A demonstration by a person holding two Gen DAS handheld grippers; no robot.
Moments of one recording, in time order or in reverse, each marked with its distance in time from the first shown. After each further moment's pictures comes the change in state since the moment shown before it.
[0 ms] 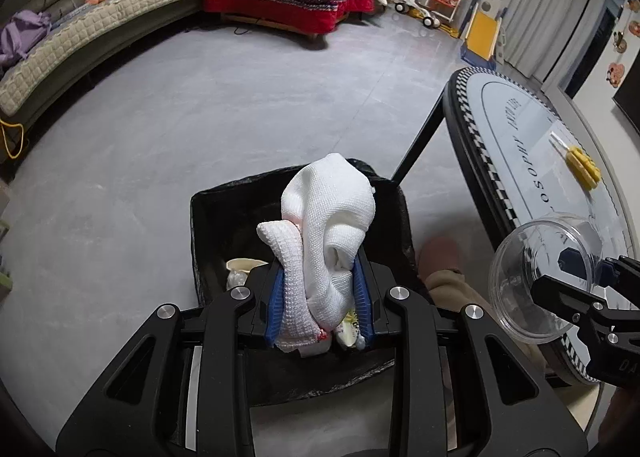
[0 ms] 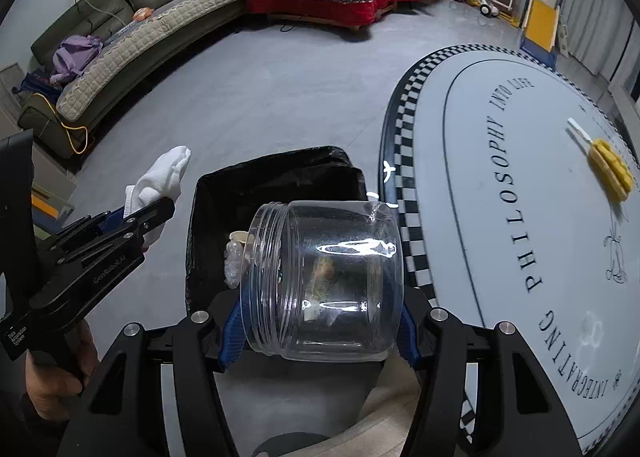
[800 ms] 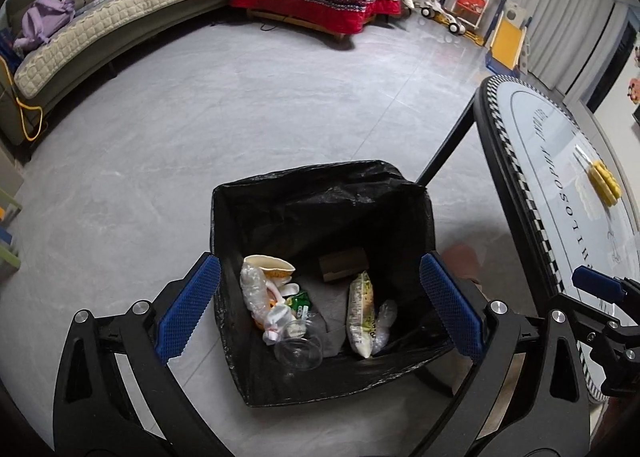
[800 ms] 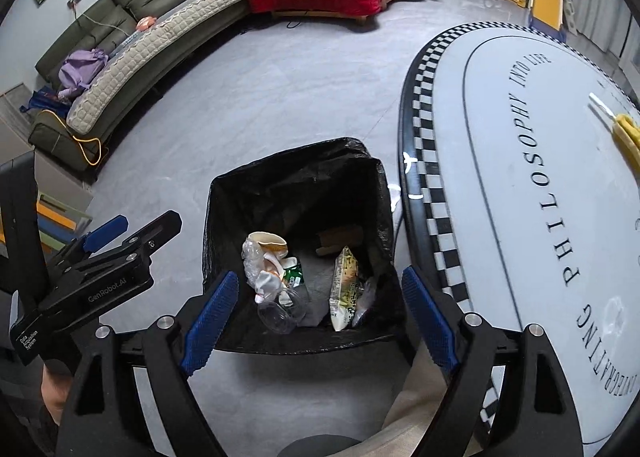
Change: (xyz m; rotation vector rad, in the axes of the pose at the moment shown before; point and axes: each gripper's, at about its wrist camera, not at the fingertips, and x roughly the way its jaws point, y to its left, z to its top) left arm 0.006 0.003 0.001 -0.040 -0.015 0.059; right arm 0.003 -0.014 0.001 0.068 -0.012 0.066
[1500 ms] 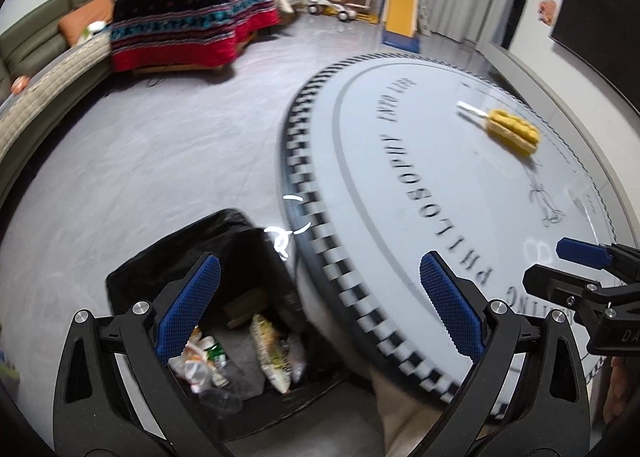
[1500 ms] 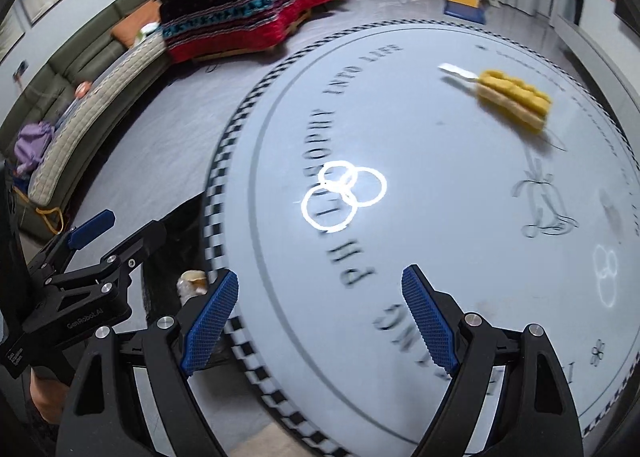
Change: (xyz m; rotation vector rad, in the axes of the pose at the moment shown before) left arm -0.007 -0.201 0.026 0.344 -0.038 -0.203; right arm -0.075 -0.176 -0.014 0.246 -0.090 -0.138
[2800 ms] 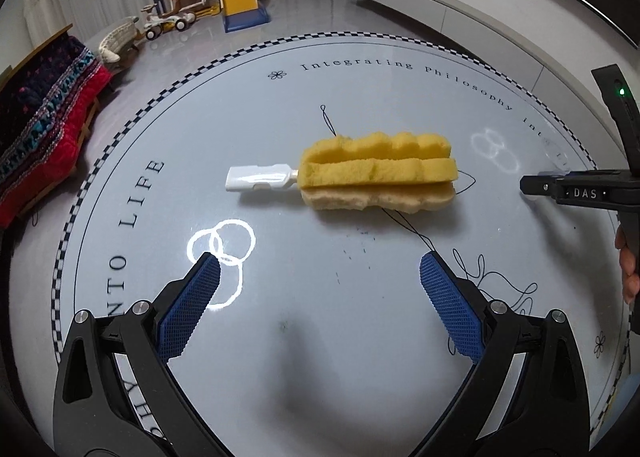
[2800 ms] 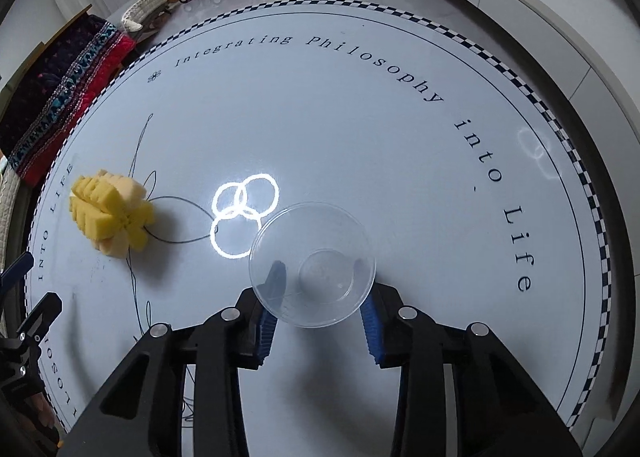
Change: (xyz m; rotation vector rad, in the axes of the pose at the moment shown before) left arm 0.168 -0.244 0.143 0.508 0.096 -0.221; right arm 0.047 -0.336 0.087 0.452 0.030 -0.267
